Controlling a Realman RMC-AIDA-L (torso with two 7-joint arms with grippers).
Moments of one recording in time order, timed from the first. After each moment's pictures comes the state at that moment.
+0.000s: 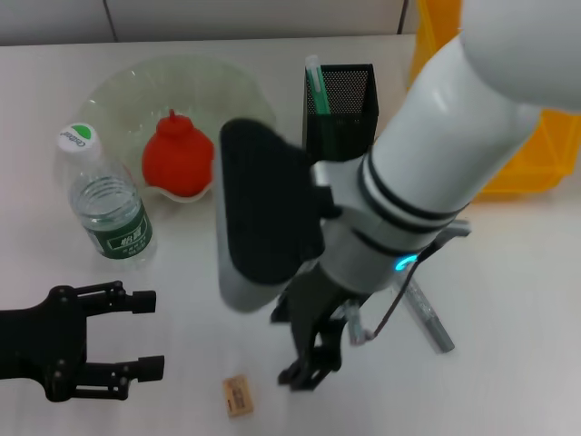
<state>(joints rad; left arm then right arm) -0.32 -1.94 0.76 0.56 2.00 1.88 -1.21 0.85 2.09 -1.99 -1.41 -2.30 -1.55 2.46</state>
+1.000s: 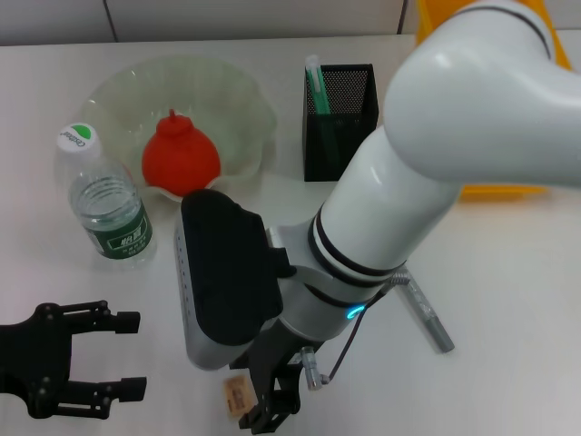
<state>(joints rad) -0.32 -1.92 0.75 0.57 2.07 1.87 -1.21 0.92 2.09 -2.18 -1.19 -2.11 -1.27 2.37</state>
